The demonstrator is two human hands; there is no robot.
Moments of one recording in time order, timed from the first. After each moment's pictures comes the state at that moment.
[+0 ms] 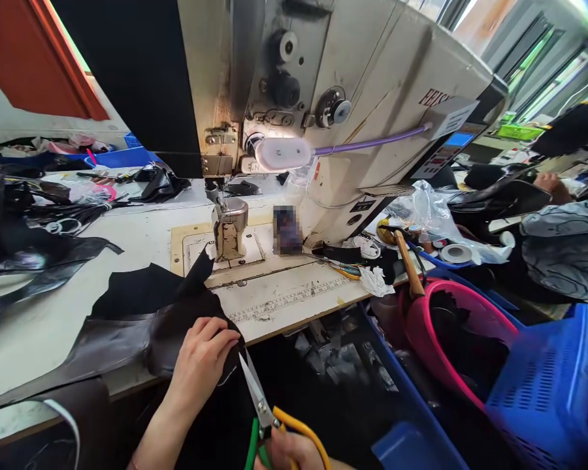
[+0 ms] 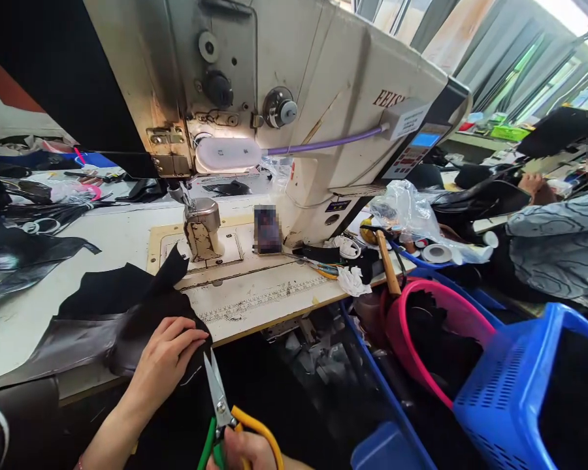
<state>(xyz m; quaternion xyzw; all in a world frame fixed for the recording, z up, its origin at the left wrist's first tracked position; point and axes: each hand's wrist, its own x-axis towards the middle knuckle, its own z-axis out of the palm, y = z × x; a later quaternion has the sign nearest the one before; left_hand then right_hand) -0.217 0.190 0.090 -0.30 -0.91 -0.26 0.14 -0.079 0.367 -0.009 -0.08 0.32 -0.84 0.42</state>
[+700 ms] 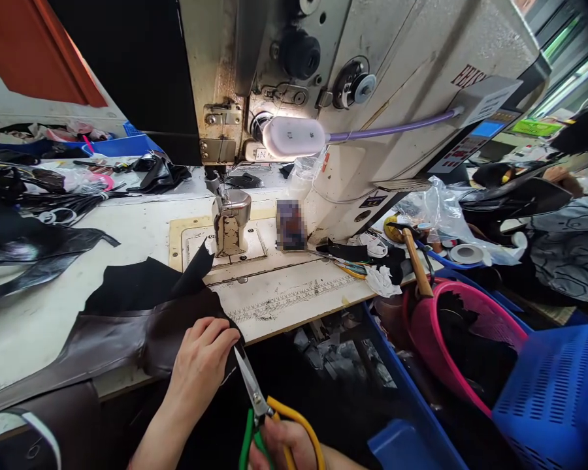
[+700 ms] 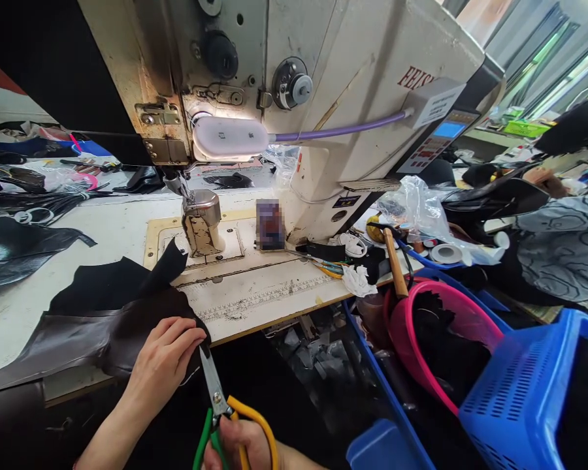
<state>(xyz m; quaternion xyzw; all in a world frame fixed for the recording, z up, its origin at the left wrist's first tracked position) -0.214 0.194 0.087 -0.30 -0.91 -0.24 0.16 -0.090 0.362 -0.020 -0.05 0.25 -0.85 0.46</state>
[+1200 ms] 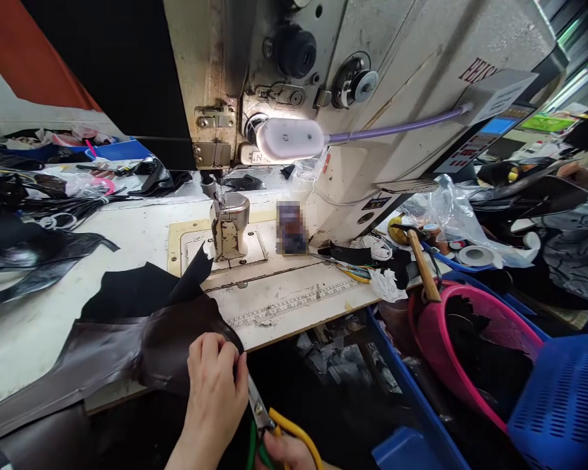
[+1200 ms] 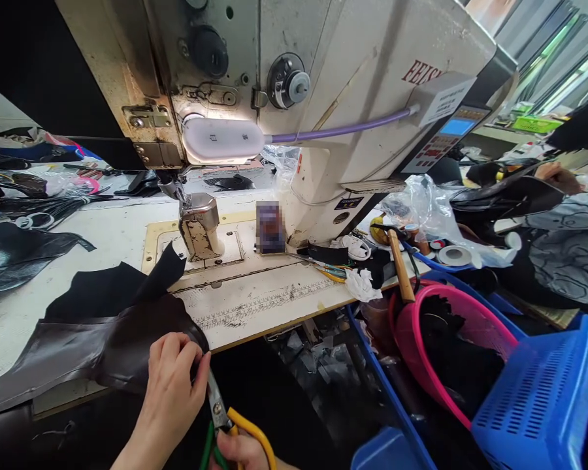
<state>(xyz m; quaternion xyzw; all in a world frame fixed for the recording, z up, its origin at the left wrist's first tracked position) -0.185 0.231 0.094 -0.17 -0.94 -0.23 0.17 -0.089 0.364 -0.029 0.00 0.32 -0.86 0.40</state>
